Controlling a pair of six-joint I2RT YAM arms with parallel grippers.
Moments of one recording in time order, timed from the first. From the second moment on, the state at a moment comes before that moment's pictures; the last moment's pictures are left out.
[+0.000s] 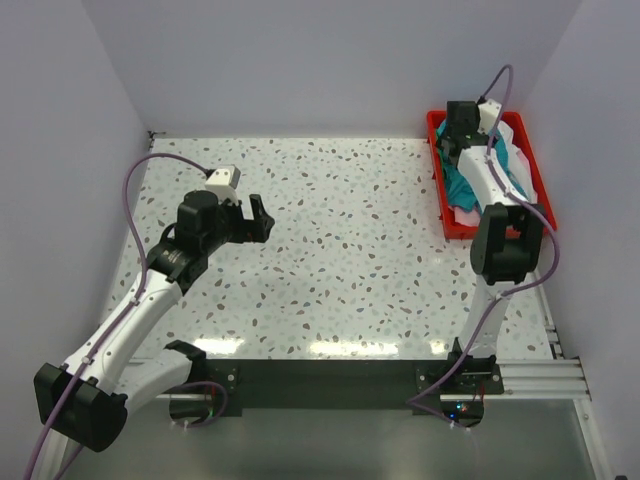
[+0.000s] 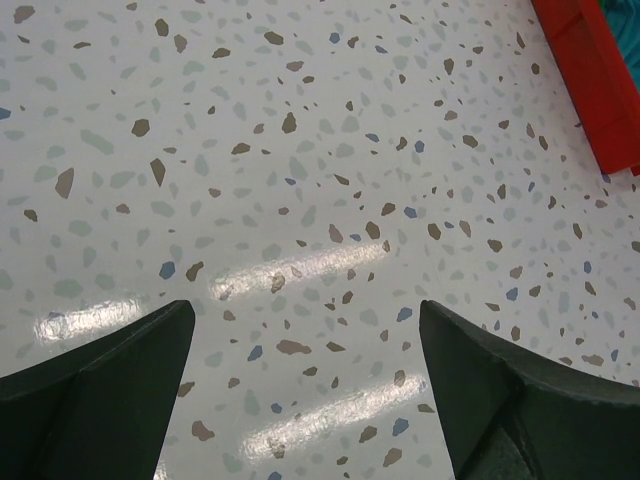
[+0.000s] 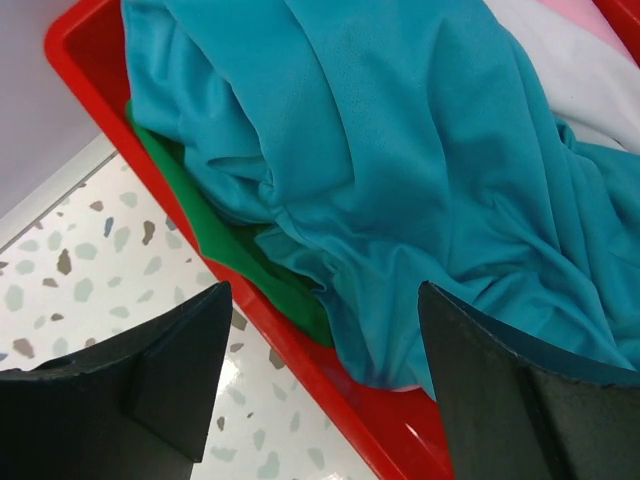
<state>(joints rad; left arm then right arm) -0.38 0.99 0.86 -0.32 0.01 -0.31 0.03 2.02 1.80 -0.47 0.57 0.52</state>
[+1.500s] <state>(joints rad) -0.37 1.05 0.86 -0.32 0.02 -0.31 0.03 1.97 1.88 -0.34 0.70 0.35</state>
